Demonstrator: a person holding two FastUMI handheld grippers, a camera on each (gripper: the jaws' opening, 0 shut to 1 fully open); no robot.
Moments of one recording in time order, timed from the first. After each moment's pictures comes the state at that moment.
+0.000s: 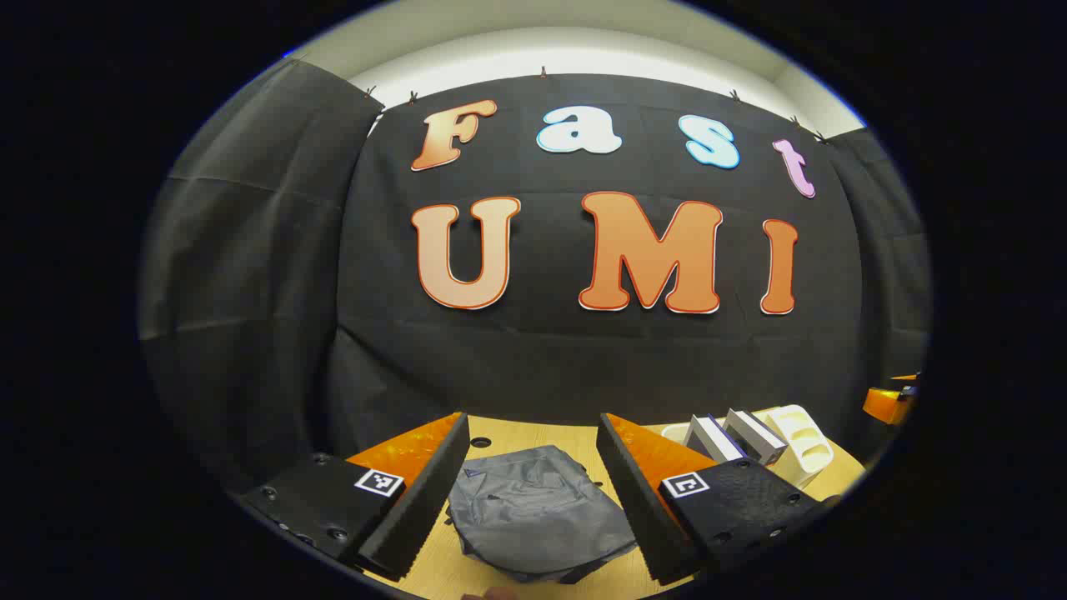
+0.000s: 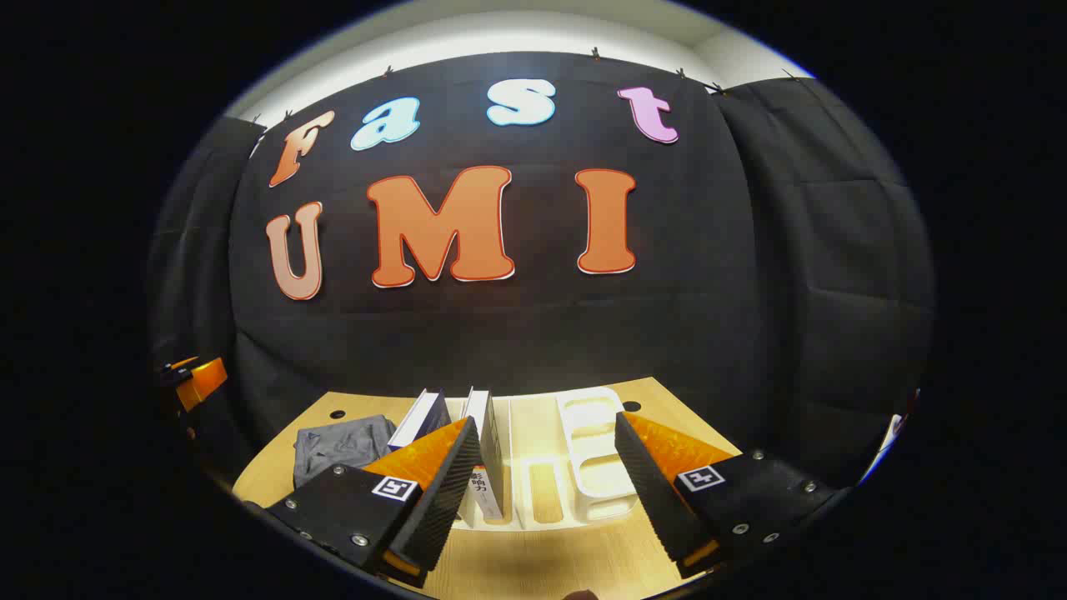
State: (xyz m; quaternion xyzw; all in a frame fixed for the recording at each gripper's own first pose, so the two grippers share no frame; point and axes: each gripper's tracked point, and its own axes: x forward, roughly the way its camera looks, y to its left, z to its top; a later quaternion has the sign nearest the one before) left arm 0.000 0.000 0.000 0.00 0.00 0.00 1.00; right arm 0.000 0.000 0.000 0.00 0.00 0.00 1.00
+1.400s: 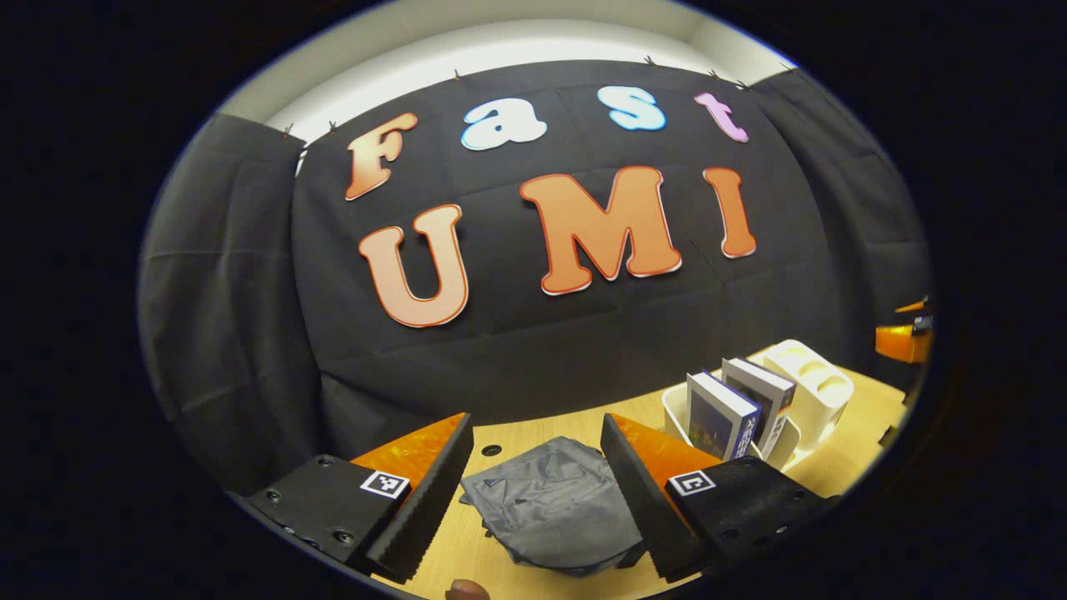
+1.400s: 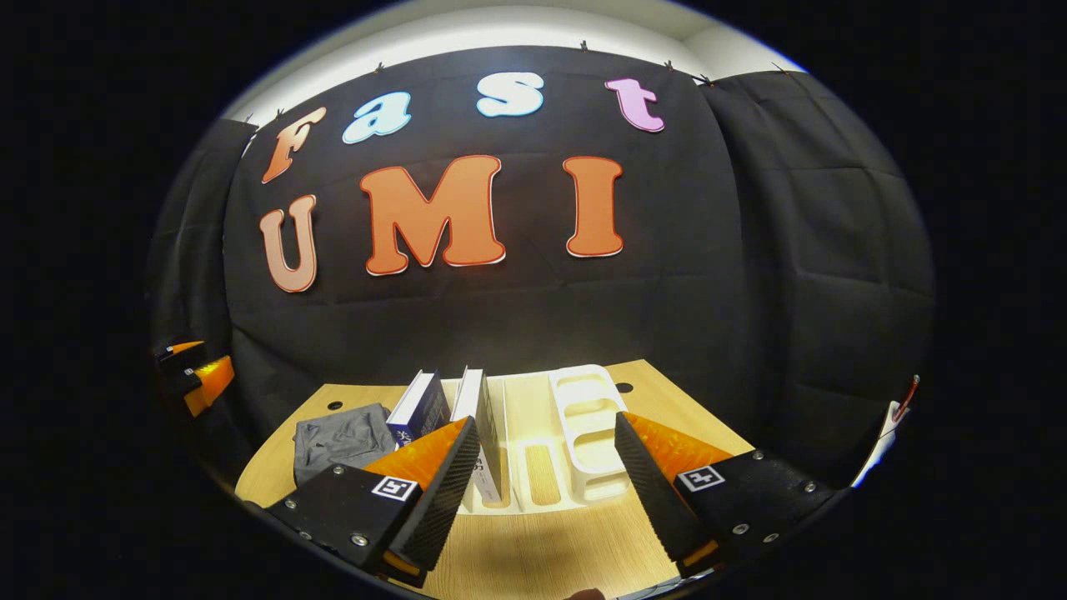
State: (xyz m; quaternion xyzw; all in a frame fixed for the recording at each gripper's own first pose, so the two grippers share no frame) left arm 0.006 -0.021 -0.017 0.15 0.02 -0.07 0.99; right arm -0.025 -0.008 -0.025 0.01 0.02 -0.02 1.00
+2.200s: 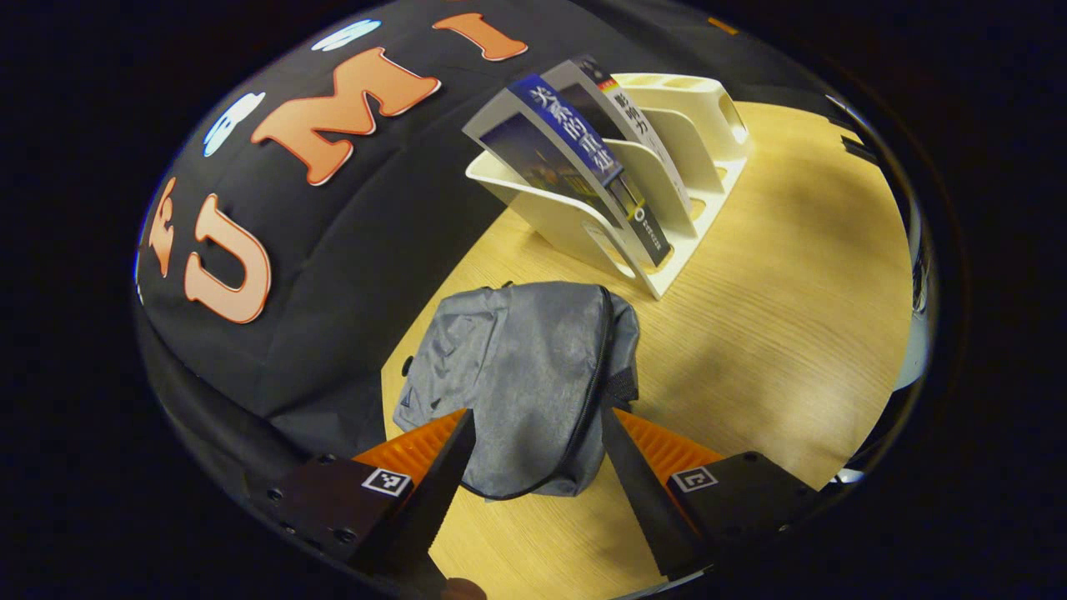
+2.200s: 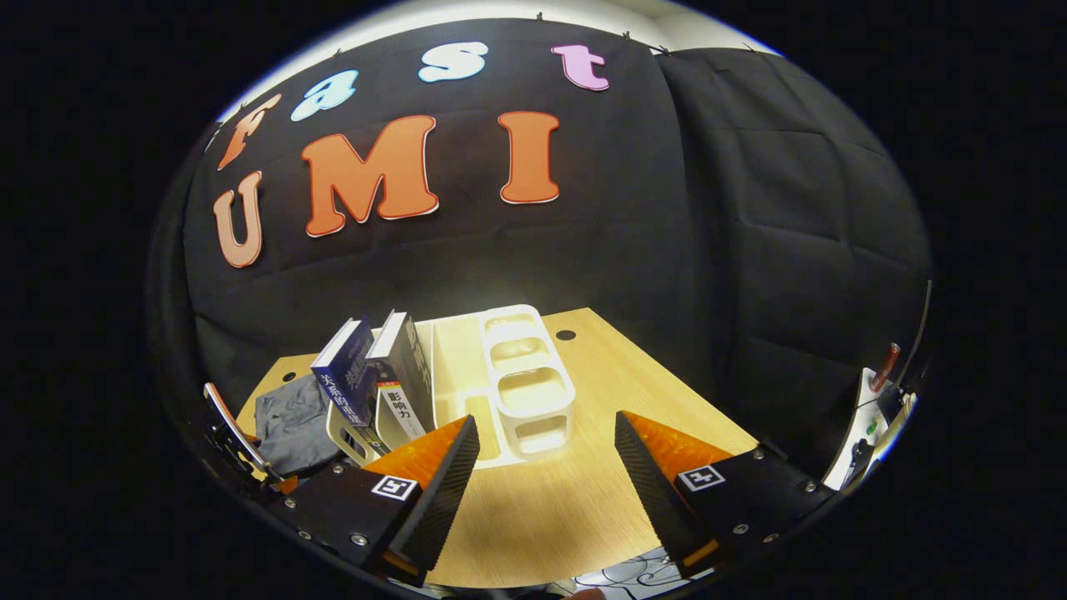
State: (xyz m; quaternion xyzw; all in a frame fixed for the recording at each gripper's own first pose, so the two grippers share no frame) left arm 0.008 -0.067 -0.301 0.45 0.24 -0.18 0.84; right arm -0.047 -0.084 -0.090 0.03 0.11 -0.10 0.99
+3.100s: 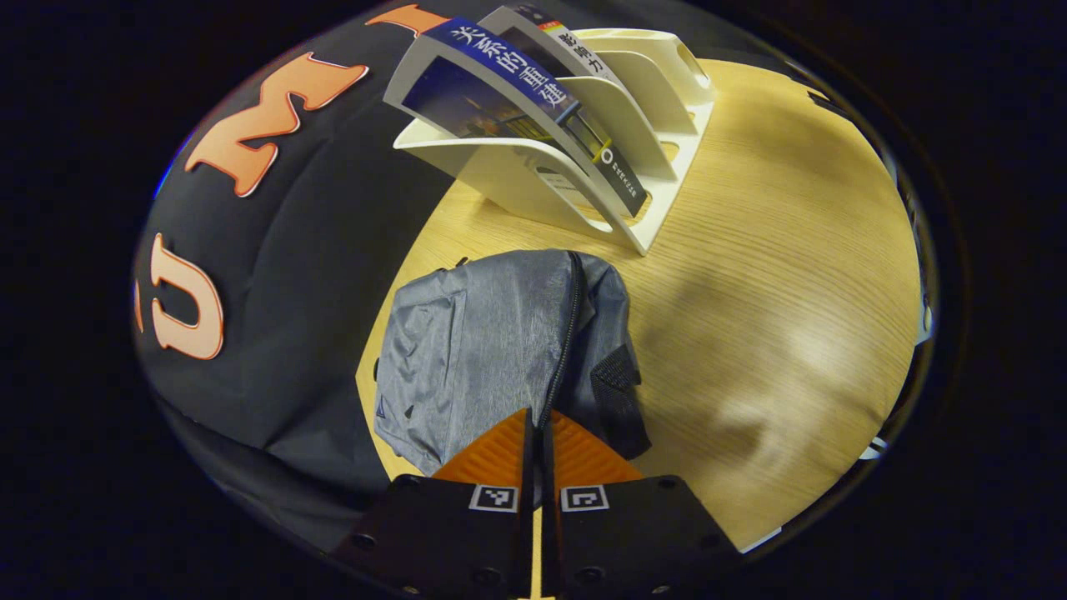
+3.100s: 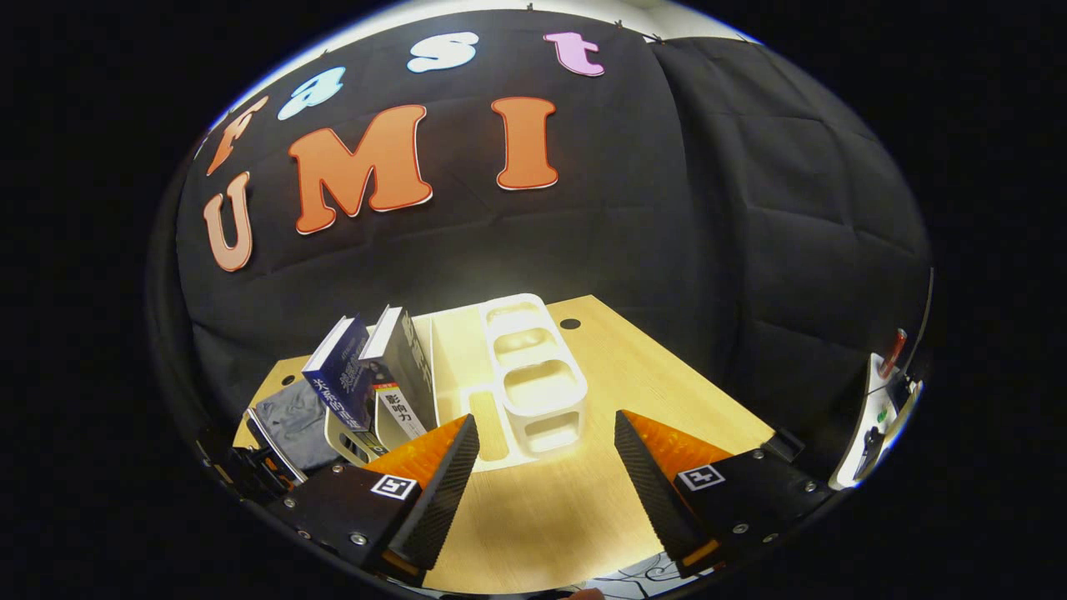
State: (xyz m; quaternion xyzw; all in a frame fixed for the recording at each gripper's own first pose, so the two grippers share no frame) left arm 0.034 -0.068 -0.329 0.50 0.29 -0.24 0.78; right arm -0.023 -0.065 -0.097 0.05 0.12 -0.10 0.99
